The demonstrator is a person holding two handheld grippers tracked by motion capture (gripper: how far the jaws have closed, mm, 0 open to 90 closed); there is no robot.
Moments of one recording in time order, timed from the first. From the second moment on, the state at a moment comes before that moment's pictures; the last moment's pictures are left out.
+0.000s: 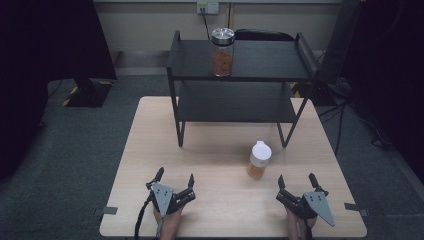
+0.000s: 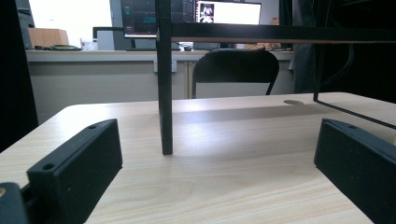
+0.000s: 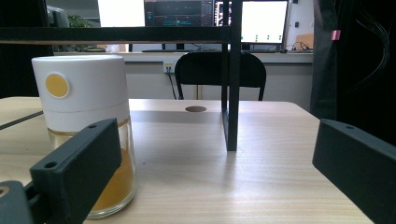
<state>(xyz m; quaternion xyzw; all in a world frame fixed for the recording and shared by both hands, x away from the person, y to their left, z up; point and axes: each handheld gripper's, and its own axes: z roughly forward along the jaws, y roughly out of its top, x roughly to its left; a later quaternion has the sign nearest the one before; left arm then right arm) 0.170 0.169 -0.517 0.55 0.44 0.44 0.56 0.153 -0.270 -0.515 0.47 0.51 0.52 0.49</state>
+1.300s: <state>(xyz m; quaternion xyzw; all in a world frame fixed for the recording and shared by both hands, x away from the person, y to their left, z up) 0.171 0.170 -0.517 0.55 0.43 0.44 0.56 0.173 -0.257 -0.451 0.41 0.55 0.55 0.48</state>
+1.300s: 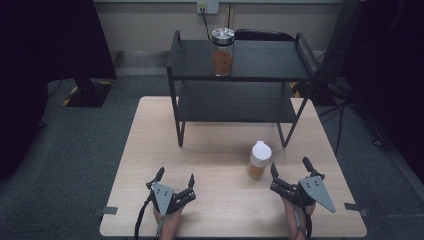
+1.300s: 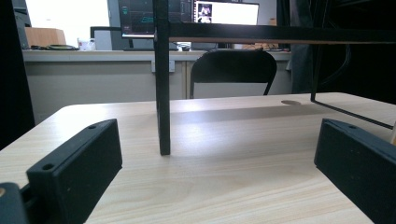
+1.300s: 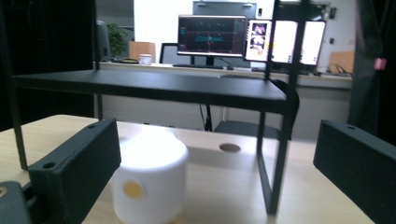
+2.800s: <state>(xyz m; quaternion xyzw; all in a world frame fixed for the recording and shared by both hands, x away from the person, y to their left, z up) 0.171 0.170 -0.517 0.55 0.43 0.44 0.56 0.229 -0.225 -0.479 0.44 0.58 0.54 0.42</state>
